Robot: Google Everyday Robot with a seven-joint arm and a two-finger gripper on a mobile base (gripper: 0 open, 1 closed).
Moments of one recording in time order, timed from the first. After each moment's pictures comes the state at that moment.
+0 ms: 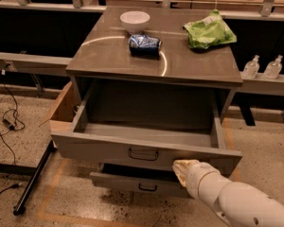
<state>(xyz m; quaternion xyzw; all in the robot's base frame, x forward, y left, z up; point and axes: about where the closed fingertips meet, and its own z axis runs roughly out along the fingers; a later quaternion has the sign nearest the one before) 0.469 -0.122 0.639 -0.66 0.59 -0.18 0.43</state>
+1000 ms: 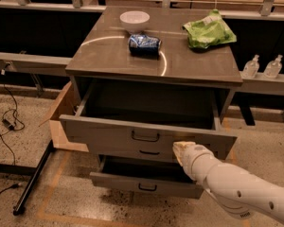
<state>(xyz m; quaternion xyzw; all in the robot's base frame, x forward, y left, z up) 0.536 -0.131 0.642 -0.66 0.57 -0.25 0.43</state>
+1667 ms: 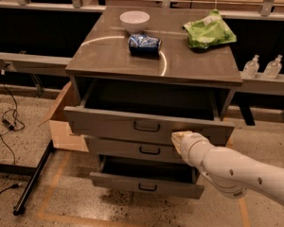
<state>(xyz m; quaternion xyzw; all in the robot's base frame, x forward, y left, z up) 0.579 -0.131 0.641 -0.67 0.55 -0.26 0.43</state>
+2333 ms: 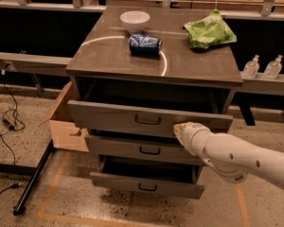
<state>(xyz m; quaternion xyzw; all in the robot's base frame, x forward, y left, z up) 0.610 -0.145 0.649 -0.68 0.54 -0.26 0.42</state>
